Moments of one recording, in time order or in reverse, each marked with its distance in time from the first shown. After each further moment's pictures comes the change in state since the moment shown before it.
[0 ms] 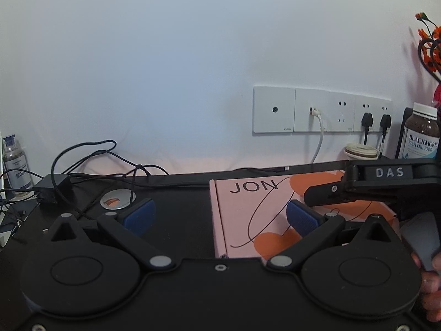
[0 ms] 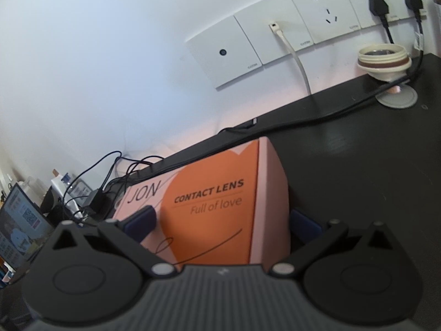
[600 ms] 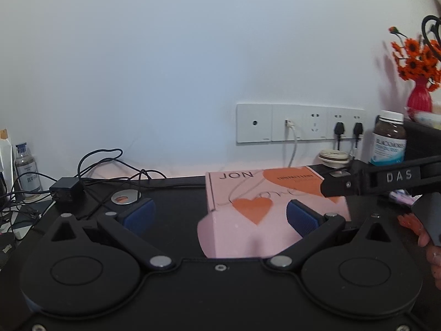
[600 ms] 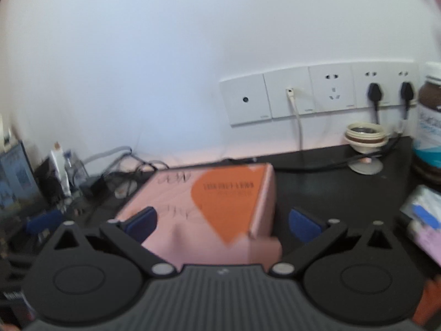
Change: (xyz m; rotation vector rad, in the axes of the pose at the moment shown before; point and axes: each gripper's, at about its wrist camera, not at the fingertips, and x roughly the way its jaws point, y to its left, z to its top) left arm -0.090 -0.009 -0.022 0.037 -0.061 -0.058; right arm -0.091 0.031 -0.036 -0.278 -0.144 -0.113
